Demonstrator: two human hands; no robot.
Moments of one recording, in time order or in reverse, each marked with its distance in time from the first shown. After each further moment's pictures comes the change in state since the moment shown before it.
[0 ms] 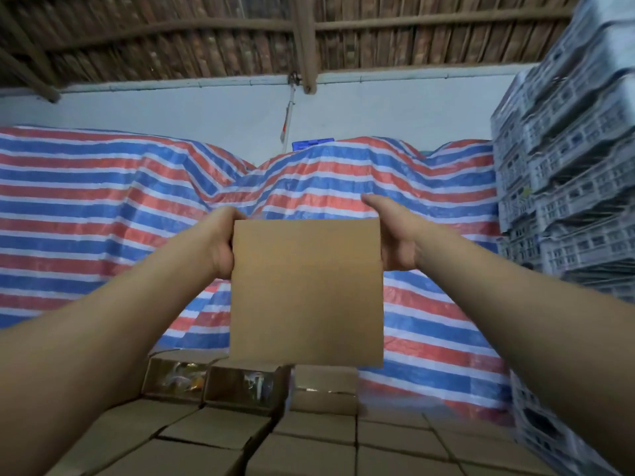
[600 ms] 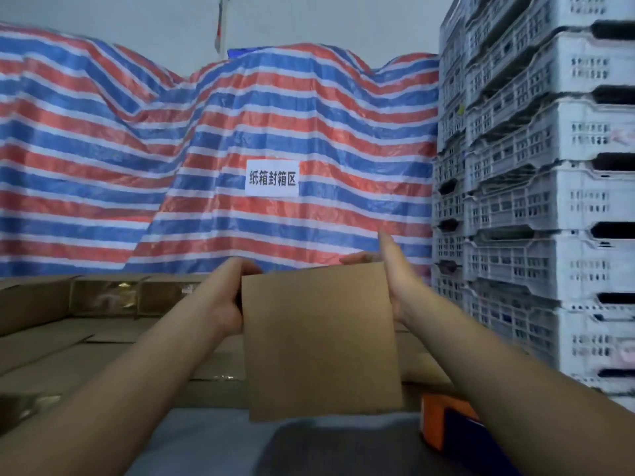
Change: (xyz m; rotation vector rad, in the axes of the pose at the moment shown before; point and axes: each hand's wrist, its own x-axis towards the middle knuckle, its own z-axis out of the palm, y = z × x) left_hand -0.053 -0.210 0.080 -0.027 -0.150 -0.340; right_hand -0.101 0.198 -0.086 0.262 0.418 0.129
